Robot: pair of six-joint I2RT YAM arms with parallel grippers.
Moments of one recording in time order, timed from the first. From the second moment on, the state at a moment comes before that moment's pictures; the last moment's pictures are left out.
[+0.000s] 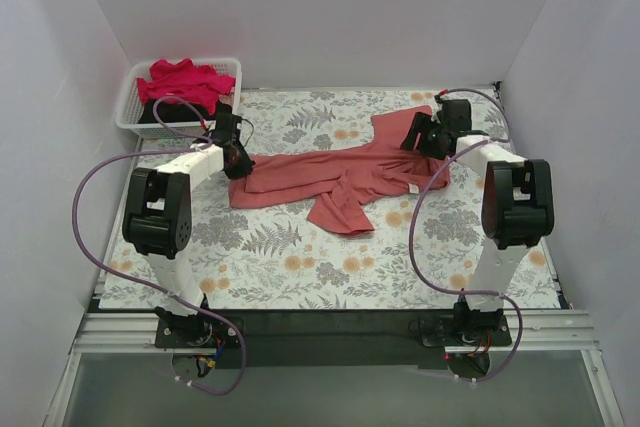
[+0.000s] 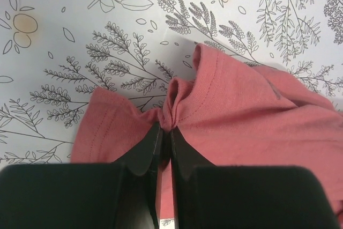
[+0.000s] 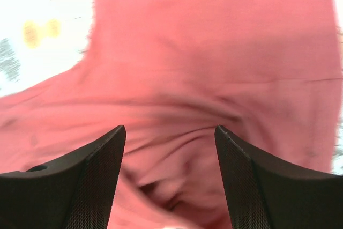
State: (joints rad) left arm -0.18 1.86 1.22 -0.37 -0.12 -0.66; right arm 0.06 1.91 1.27 -0.15 -0.24 0.35
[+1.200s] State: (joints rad) left arm -0.16 1.81 1.16 -0.37 -0.12 -0.65; right arm 0.29 1.39 0.89 -0.30 -0.26 0.33
